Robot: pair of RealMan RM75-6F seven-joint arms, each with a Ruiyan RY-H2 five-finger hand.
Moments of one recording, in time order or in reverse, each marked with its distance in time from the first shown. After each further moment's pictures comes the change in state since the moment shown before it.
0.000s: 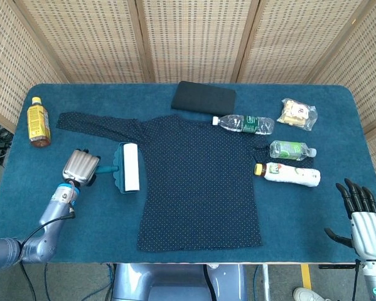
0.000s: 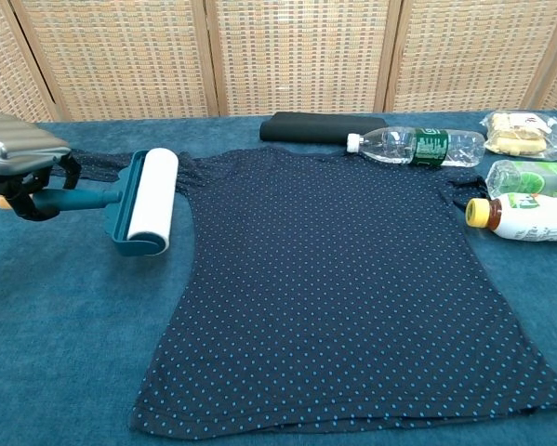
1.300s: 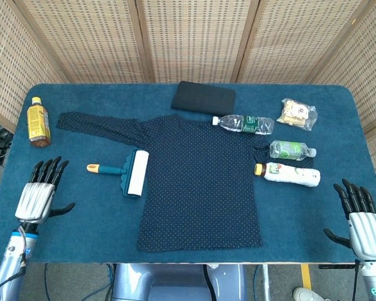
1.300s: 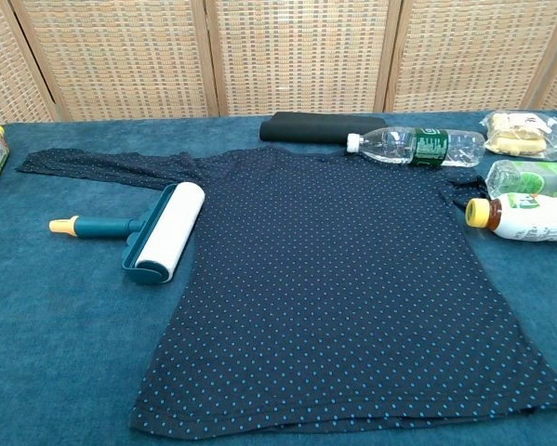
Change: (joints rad) left arm 0.529 0.052 0.051 -0.078 0.623 0.492 -0.567; right arm 0.002 -0.004 -0.006 0.000 -0.017 0.006 -0.034
